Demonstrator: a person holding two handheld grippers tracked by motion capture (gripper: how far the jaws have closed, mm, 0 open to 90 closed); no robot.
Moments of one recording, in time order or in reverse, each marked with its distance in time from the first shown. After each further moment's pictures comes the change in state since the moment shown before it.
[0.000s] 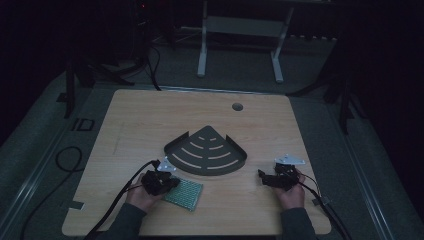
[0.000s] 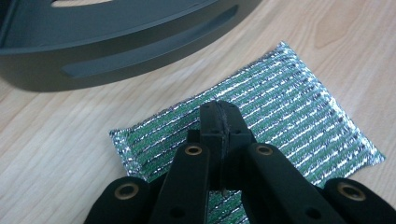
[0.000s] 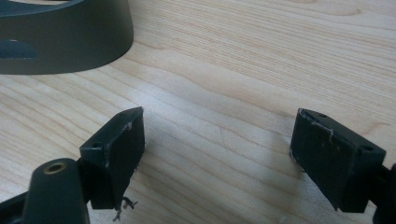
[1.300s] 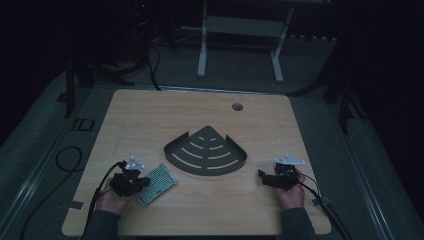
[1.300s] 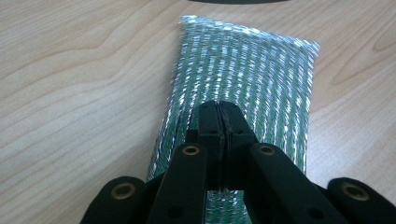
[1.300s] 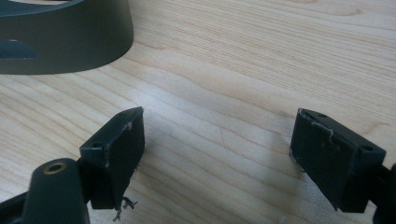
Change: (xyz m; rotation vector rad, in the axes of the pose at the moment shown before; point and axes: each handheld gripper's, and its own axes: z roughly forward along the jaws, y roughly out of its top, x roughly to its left) left arm 0.035 -0.048 -0.045 0.028 0.145 -0.187; right arm 0.000 0.000 0.000 0.000 0.000 0.001
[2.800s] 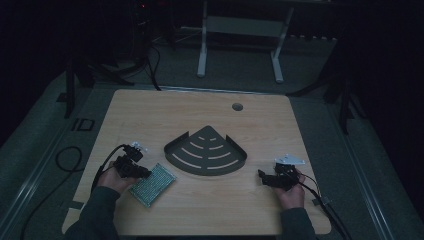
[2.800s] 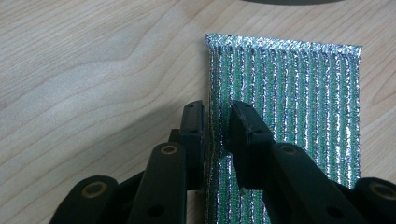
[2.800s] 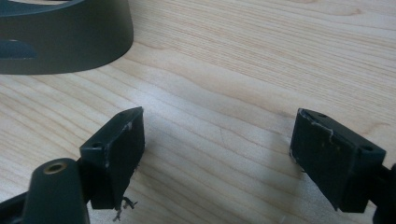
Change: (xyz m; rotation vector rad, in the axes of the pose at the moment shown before) left arm 0.042 0.044 0.019 0.214 -0.085 -0.045; right arm 0.000 0.000 0.000 -0.001 0.000 0.000
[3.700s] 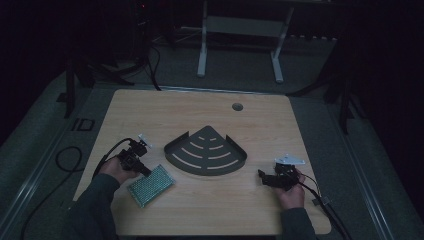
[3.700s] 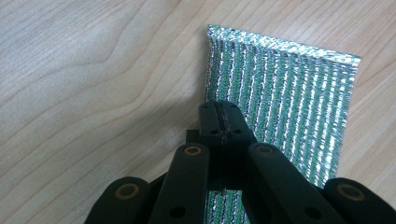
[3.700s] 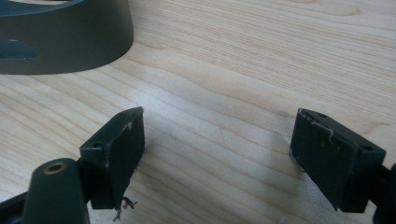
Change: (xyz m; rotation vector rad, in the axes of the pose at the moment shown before) left arm 0.009 0.025 0.002 0.163 -0.088 0.040; right arm 0.000 0.000 0.000 0.000 0.000 0.000
